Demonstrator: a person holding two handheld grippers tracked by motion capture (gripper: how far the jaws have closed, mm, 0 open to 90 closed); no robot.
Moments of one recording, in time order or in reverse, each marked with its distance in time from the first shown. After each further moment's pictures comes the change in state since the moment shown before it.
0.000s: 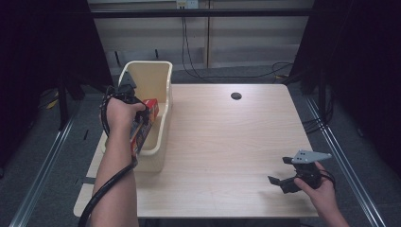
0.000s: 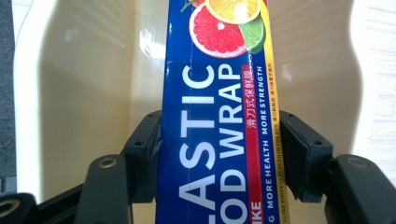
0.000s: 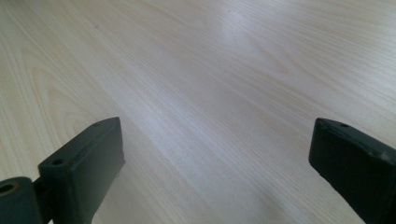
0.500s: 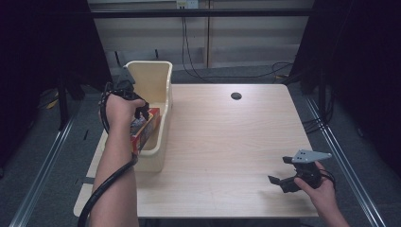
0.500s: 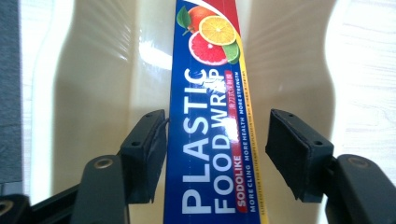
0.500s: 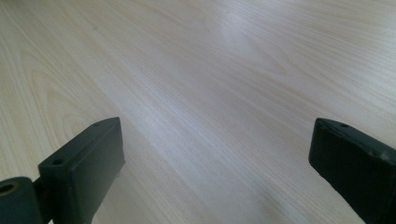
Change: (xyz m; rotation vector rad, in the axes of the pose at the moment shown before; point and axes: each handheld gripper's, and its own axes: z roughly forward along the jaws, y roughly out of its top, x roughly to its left) left arm -0.003 0.004 -0.016 -0.041 -0.014 -0.007; right arm -0.001 0.001 0.000 -0.002 -0.003 0.004
